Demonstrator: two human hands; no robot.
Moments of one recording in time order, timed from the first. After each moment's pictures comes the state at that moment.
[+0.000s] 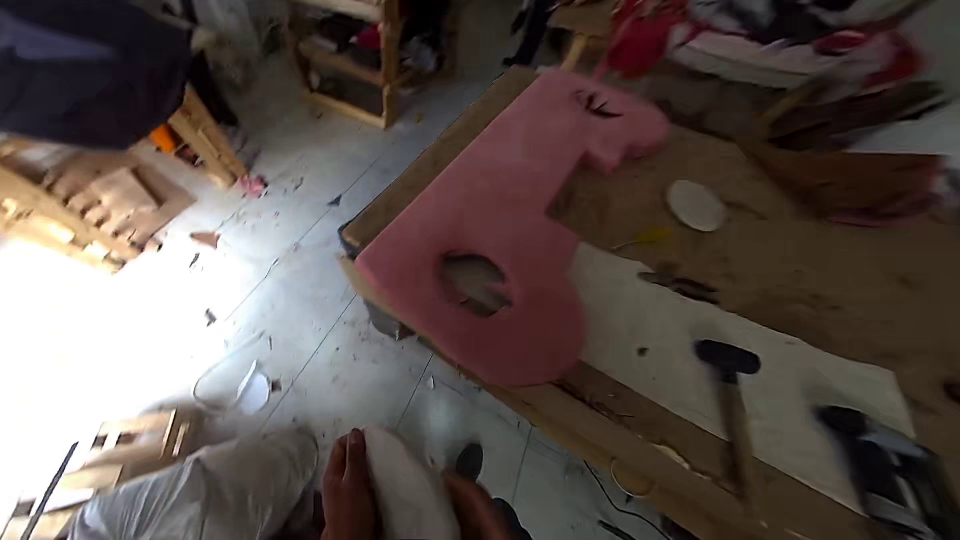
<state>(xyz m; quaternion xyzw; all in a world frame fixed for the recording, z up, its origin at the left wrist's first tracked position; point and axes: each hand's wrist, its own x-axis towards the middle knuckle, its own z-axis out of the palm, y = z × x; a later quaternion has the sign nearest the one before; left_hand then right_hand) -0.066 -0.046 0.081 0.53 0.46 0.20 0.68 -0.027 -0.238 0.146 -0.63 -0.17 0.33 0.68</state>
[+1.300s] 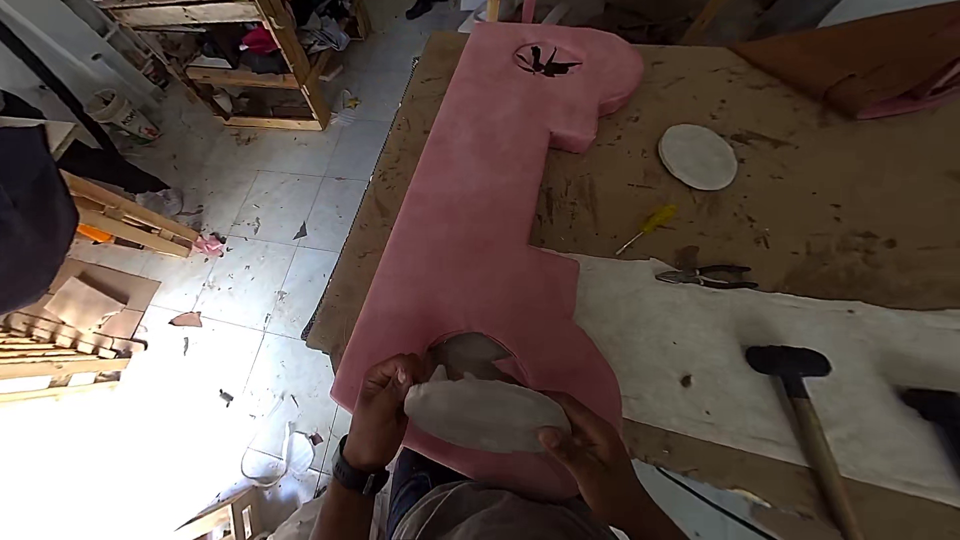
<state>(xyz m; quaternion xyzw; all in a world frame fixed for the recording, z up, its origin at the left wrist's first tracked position) 0.289 0.077 0.148 0.48 -0.02 -0.02 0.88 0.277 -0.219 0.146 -0.66 -0.16 0.10 0.73</state>
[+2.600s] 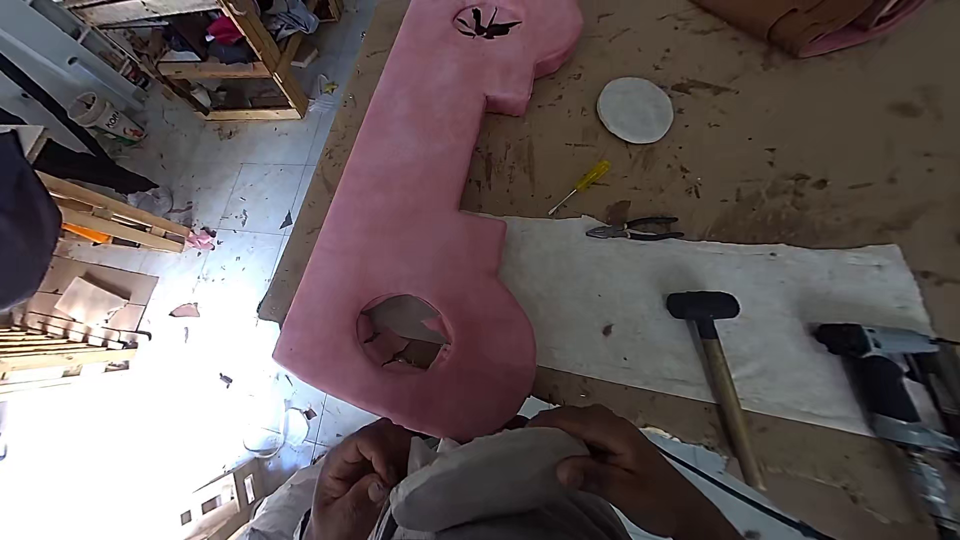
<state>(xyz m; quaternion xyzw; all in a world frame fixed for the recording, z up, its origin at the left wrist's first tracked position) 0.178 -0.053 0.178 0.48 -0.14 -0.05 0.86 0.254 -0.386 0.167 -0.61 -0.31 0.20 0.70</state>
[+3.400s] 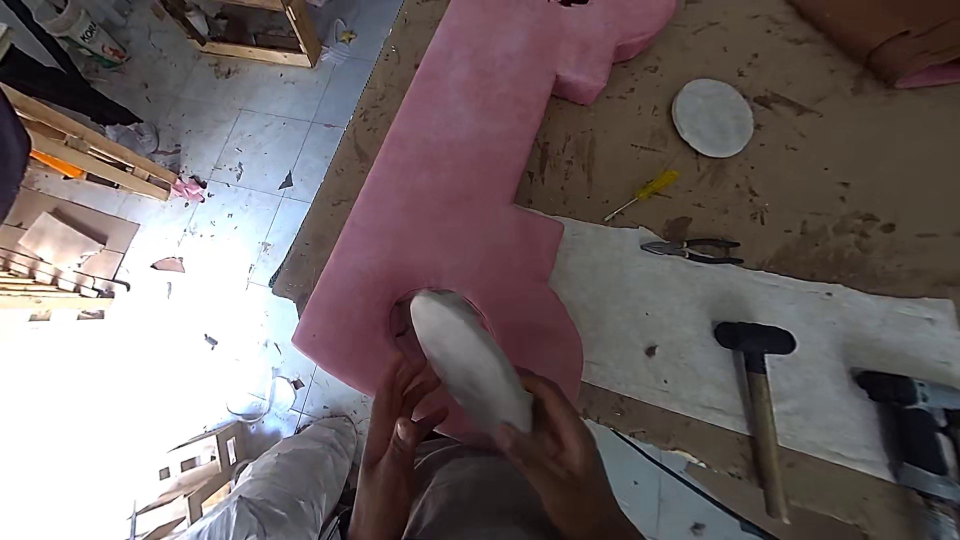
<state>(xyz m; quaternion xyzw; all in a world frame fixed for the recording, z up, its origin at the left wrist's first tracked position) 0.188 -0.026 0.153 0.51 0.14 -0.02 0.85 0.247 -0.235 0.169 -0.64 -0.12 0.14 0.74</state>
